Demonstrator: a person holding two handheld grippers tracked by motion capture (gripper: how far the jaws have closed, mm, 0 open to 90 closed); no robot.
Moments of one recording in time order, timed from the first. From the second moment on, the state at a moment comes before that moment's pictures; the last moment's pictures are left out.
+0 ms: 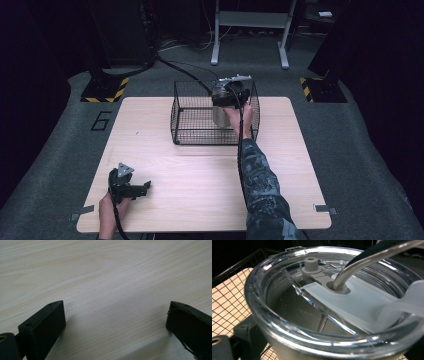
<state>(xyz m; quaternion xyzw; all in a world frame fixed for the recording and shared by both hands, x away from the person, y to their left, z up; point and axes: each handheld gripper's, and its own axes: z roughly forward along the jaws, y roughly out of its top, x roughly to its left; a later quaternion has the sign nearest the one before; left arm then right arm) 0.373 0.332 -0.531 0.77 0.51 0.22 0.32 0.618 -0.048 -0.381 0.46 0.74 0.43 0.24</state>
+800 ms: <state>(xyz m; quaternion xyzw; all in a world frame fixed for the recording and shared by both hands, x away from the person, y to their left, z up) 0.374 0.332 -0.531 0.77 0.51 0.22 0.32 0.633 -0.041 -0.414 0.48 0.75 0.40 0.23</state>
